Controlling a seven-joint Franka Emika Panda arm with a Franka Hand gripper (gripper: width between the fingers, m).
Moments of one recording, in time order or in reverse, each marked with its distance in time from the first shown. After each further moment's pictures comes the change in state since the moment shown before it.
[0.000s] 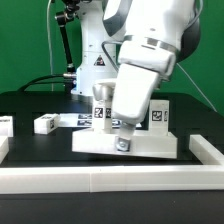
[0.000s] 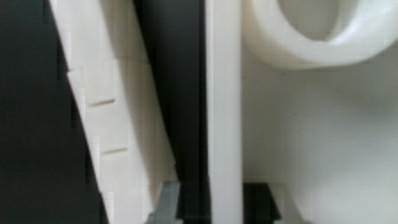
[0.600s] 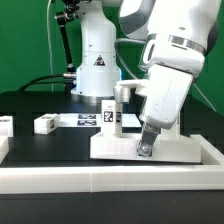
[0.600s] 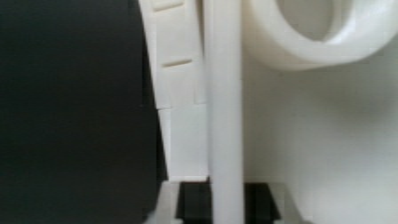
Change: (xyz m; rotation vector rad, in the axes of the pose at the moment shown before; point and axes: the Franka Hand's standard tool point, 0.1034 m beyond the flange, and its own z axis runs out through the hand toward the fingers) arm 0.020 0.021 -0.001 -0.005 -0.003 -0.029
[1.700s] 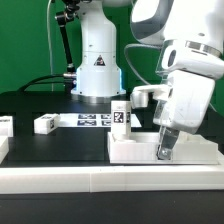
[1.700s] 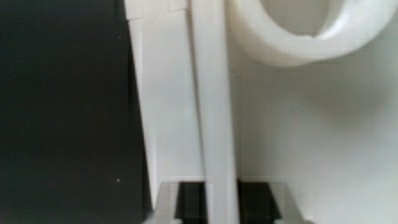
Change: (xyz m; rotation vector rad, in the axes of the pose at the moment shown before) arm 0.030 -0.009 -0.002 -0.016 0.024 -0.026
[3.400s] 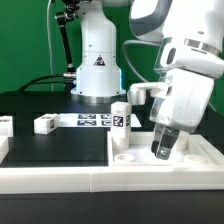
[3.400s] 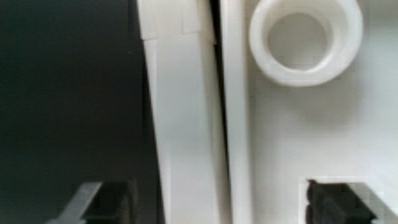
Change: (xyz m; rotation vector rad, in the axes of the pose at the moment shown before) arm -0.007 0.006 -0.003 0.015 -0.024 -0.027
